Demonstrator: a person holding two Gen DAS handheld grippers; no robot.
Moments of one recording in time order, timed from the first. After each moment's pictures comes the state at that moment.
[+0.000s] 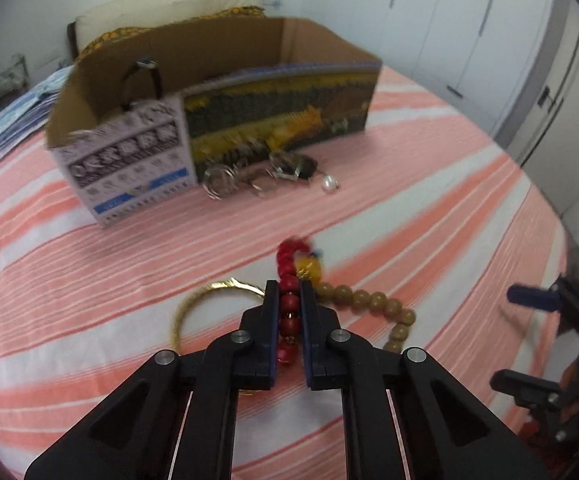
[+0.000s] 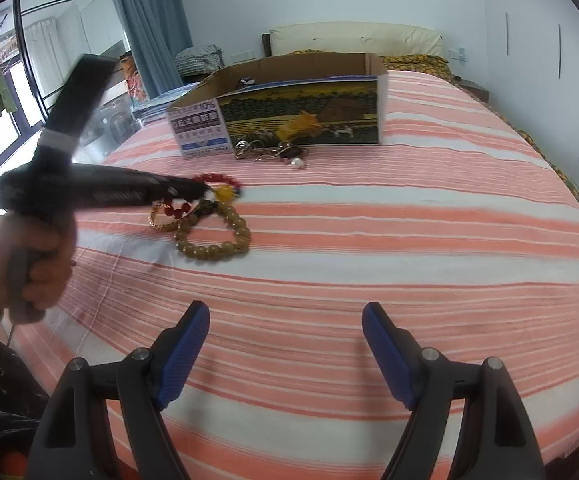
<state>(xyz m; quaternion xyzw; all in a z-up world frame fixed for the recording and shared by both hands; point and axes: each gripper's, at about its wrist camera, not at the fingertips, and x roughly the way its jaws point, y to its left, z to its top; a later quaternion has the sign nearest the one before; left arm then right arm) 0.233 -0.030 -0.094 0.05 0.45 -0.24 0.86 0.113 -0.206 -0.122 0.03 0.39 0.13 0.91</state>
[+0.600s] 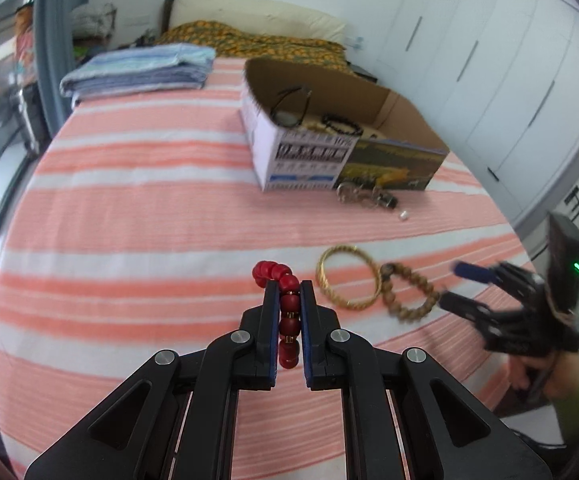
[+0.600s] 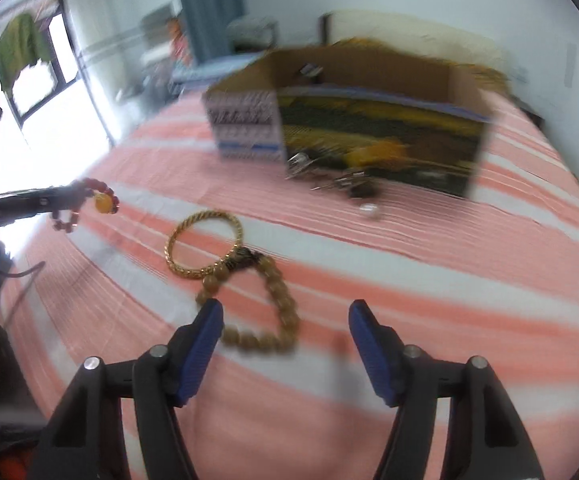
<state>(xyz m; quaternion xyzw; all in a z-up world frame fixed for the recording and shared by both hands) 0.179 0.100 -0.063 -0.08 0.43 -0.14 0.89 0.218 -0.132 -0.131 -0.07 0.44 0.23 0.86</state>
